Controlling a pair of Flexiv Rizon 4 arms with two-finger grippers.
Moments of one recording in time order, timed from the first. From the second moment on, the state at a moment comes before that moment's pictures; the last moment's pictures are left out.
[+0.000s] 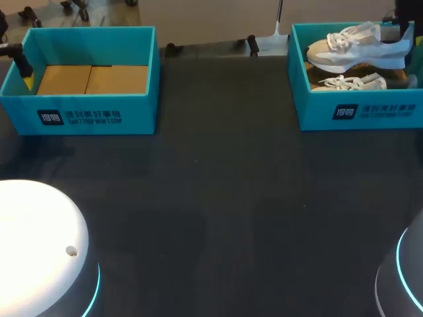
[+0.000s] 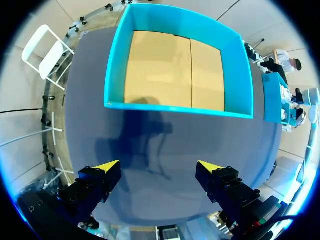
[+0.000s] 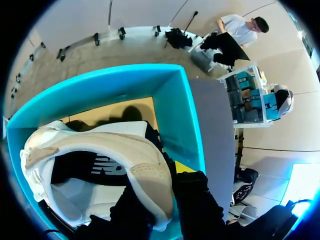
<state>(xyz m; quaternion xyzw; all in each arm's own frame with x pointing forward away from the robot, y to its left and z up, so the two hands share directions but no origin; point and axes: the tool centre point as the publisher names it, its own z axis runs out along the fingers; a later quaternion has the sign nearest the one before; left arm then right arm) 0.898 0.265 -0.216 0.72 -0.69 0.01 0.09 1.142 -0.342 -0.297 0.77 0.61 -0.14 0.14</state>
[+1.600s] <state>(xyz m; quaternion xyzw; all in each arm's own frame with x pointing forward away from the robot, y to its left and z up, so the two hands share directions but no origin) 0.898 0.265 -0.216 0.72 -0.69 0.01 0.09 1.152 -0.348 -0.371 0.76 0.63 -0.12 0.09</state>
